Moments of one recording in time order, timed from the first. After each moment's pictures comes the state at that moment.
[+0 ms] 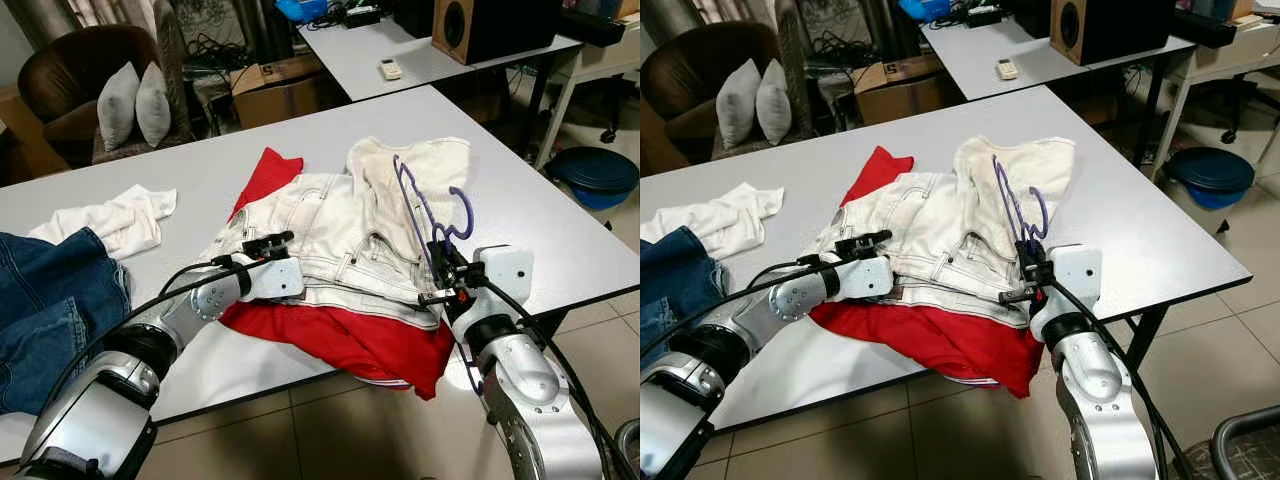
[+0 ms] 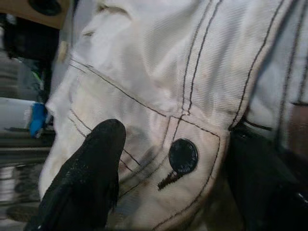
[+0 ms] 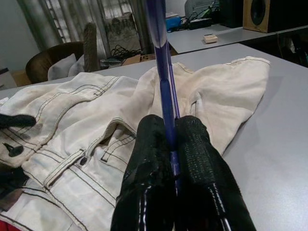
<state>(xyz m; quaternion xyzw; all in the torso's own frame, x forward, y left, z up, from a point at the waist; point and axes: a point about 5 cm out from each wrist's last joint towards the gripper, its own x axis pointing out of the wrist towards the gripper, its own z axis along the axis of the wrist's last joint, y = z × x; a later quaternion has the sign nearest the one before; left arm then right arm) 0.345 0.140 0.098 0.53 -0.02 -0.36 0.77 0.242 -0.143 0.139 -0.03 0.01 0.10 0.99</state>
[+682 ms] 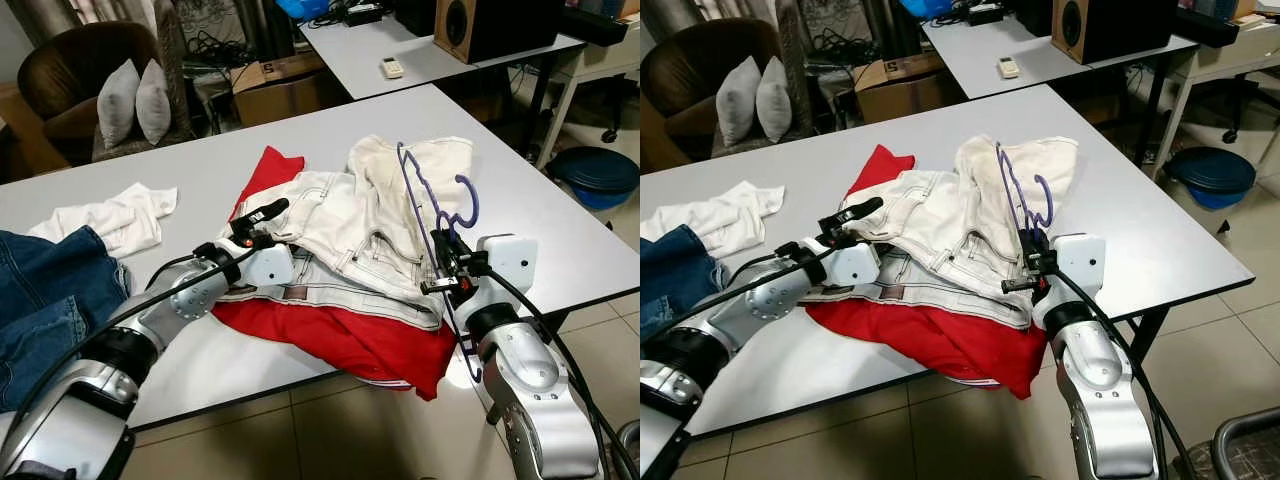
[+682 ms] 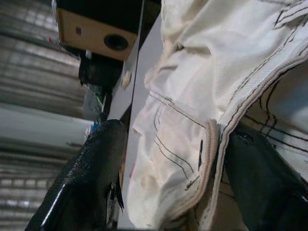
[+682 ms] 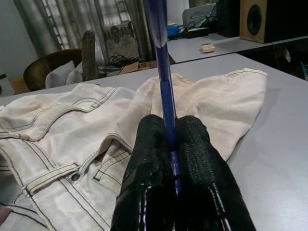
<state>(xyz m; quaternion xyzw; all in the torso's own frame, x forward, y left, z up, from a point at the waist) 0.342 0.148 0.123 0.52 -0.13 -0.30 0.79 0.252 -0.145 0.144 -0.03 -0.01 0.09 1.00</state>
